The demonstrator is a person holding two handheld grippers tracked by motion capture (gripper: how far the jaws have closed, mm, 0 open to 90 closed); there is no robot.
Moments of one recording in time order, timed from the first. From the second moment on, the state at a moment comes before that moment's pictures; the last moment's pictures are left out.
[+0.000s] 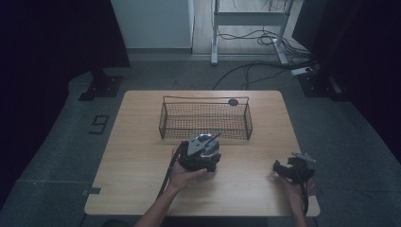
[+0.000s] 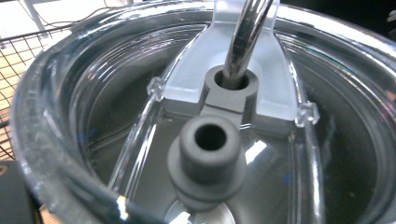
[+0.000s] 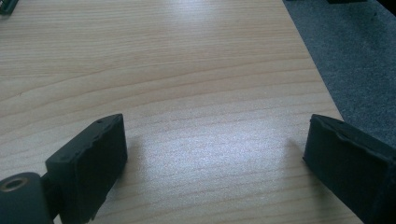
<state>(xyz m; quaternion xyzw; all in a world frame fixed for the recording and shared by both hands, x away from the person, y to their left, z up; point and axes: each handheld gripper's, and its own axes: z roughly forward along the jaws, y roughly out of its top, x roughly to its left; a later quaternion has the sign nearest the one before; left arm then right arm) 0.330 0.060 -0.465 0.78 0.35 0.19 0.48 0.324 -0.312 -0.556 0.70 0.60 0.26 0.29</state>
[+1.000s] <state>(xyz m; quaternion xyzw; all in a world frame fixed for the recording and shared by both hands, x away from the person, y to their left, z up) 0.330 0.079 -0.421 0.77 0.35 0.19 0.49 0.324 -0.312 -0.556 0.70 0.60 0.26 0.29</state>
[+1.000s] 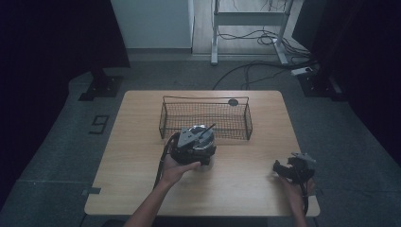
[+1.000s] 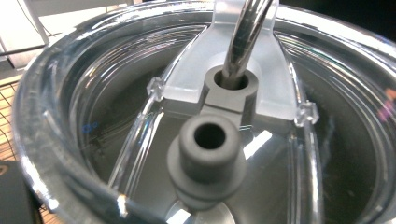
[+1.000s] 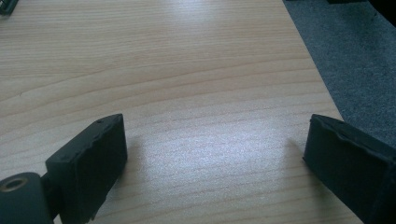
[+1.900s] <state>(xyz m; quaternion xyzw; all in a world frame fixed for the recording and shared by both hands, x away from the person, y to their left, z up) 0.346 0.092 -0.393 0.76 0.35 0.18 0.52 0.324 -0.312 -0.556 0.70 0.60 0.26 0.30</state>
